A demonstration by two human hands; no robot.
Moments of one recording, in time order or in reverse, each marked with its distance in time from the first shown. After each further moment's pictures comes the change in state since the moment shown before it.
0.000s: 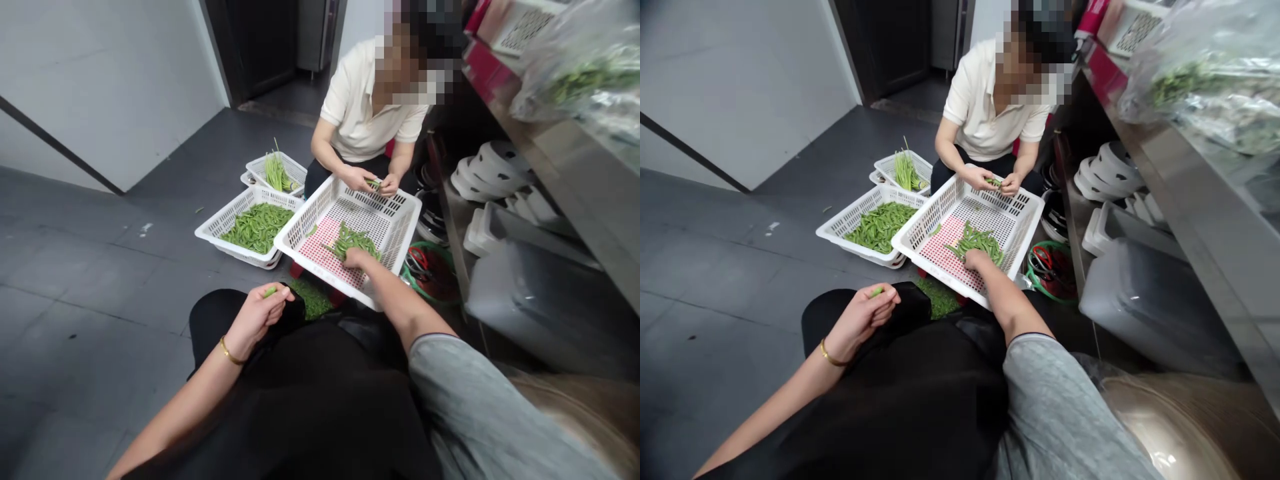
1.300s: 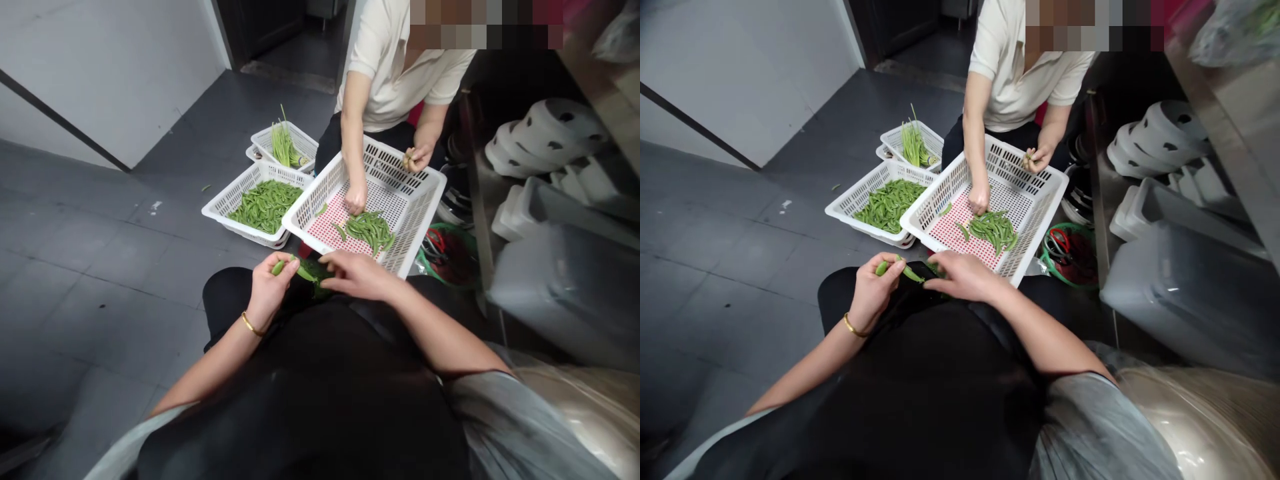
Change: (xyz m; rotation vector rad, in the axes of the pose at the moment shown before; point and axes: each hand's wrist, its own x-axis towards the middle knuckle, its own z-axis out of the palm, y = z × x) left_hand 0.015 -0.009 0.002 0.163 0.375 0.345; right_hand -0.128 -0.050 0.000 0.428 0.385 -0.739
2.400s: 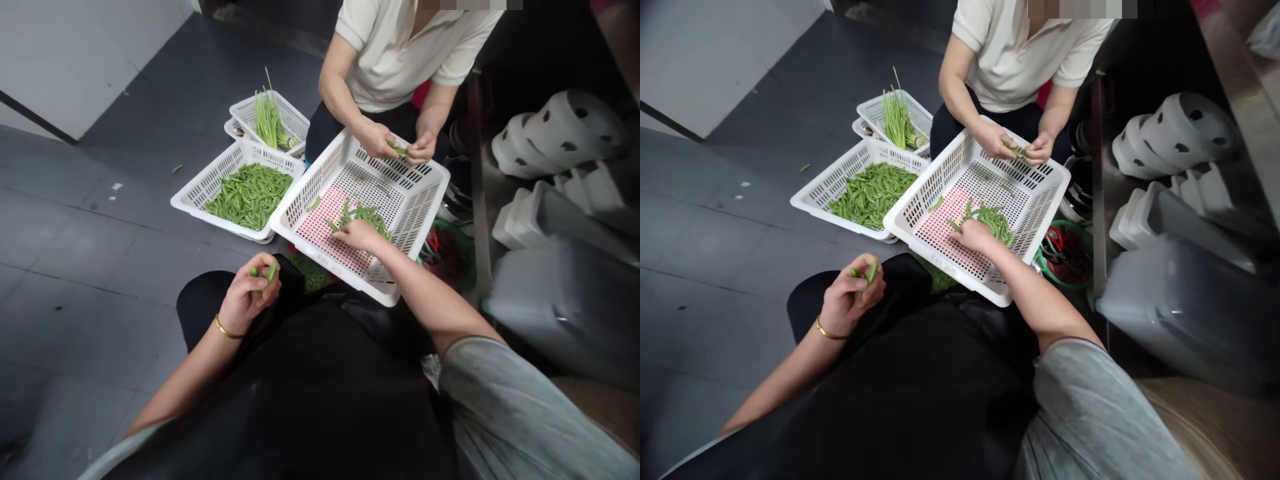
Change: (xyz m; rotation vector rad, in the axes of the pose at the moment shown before) left_hand 0.040 -0.007 -0.022 -0.537 -0.405 -0.286; right_hand 0.077 0.113 -0.007 -0.358 -0.294 0.686
